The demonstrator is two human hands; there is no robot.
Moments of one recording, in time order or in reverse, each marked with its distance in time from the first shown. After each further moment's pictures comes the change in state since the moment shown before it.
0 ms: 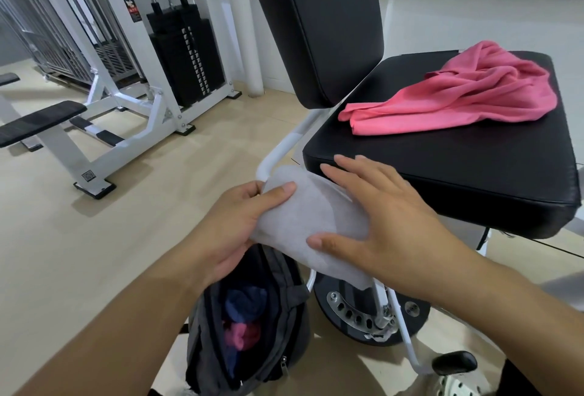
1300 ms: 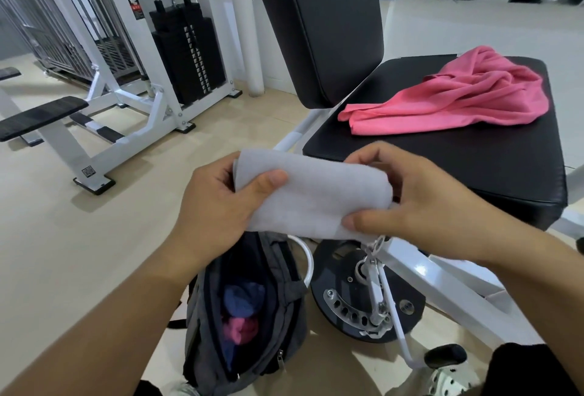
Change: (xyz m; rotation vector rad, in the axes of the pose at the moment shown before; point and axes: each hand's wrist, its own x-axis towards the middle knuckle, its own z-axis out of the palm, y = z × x) left_hand -0.026 0.021 0.000 0.350 0.262 0.530; right_hand 0.001 0.008 -0.042 0.533 -0.086 0.081
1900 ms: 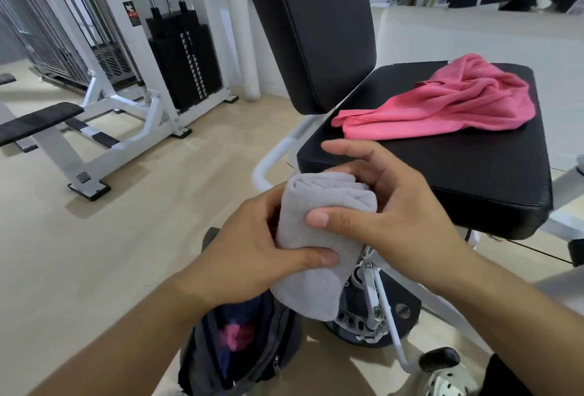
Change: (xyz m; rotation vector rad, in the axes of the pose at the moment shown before) left_hand -0.022 0.007 0.019 0.008 -0.478 0.016; right_hand -0.006 -0.003 0.031 0.398 0.186 -0.164
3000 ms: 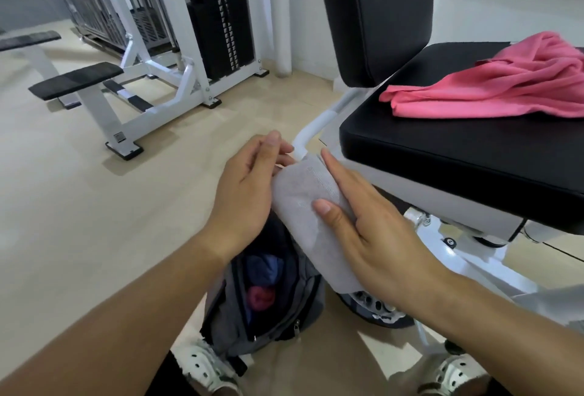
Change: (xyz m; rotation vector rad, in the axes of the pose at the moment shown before) left_hand -0.006 -0.034 -0.023 -0.066 0.633 -0.124; right_hand -0.013 0.038 0.061 -0.534 -0.145 -0.018
